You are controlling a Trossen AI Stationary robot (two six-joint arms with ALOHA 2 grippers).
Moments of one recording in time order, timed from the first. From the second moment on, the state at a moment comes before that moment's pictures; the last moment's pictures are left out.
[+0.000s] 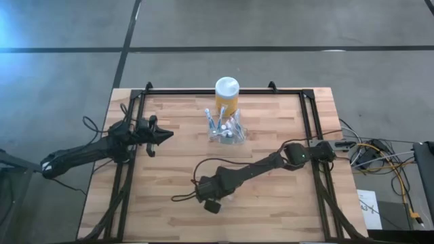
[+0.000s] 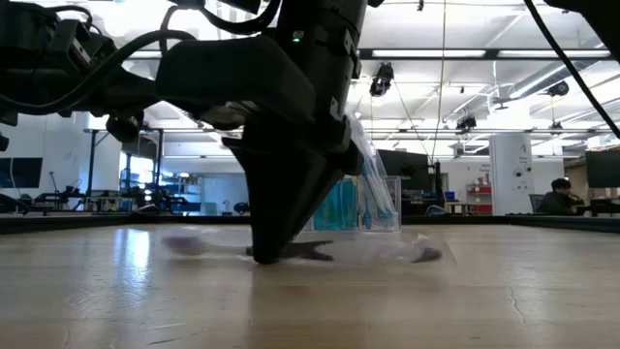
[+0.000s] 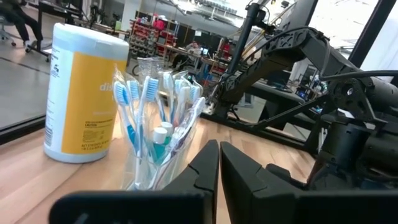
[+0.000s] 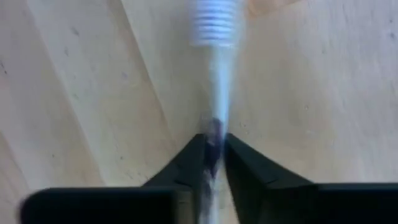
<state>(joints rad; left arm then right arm) 0.37 0.23 0.01 0.22 0.25 -0.31 0.35 2.46 2.04 -0.97 0.06 0.70</state>
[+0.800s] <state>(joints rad) 0.26 0.23 0.01 0.30 0.49 -0.27 0.51 1.93 1.60 -0.34 0.62 0.27</state>
